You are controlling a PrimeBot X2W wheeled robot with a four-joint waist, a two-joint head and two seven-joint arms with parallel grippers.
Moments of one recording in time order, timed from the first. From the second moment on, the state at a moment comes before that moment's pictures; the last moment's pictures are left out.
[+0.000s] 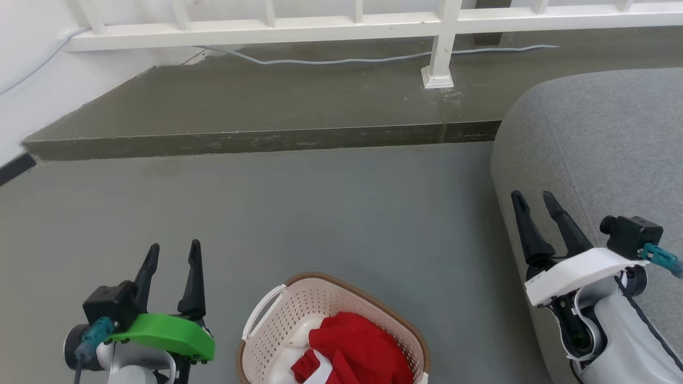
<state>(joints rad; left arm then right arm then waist) -0.06 0.09 -0.17 0.23 -0.42 -0.03 -0.23 -0.16 -0.20 0.26 0.34 0.62 0.11 -0.23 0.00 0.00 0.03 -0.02</state>
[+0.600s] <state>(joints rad) -0.06 0.07 -0.16 0.23 -0.35 -0.04 -0.25 -0.17 -0.19 0.25 0.36 0.54 0.11 -0.25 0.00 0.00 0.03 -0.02</state>
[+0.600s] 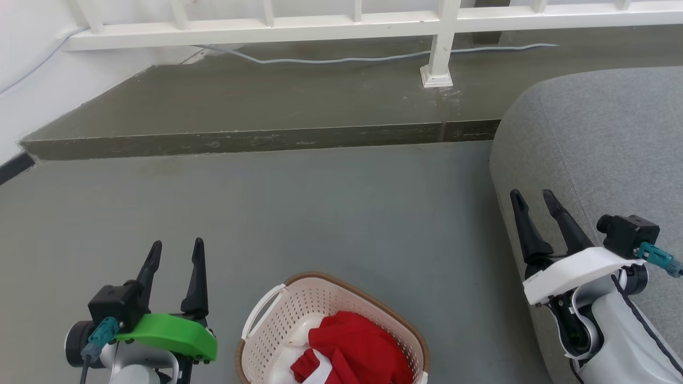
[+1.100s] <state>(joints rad) -0.07 0.06 -0.15 0.23 -0.34 -0.06 -0.25 -0.18 -0.18 0.23 0.35 0.54 0.12 -0.25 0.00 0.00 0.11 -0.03</state>
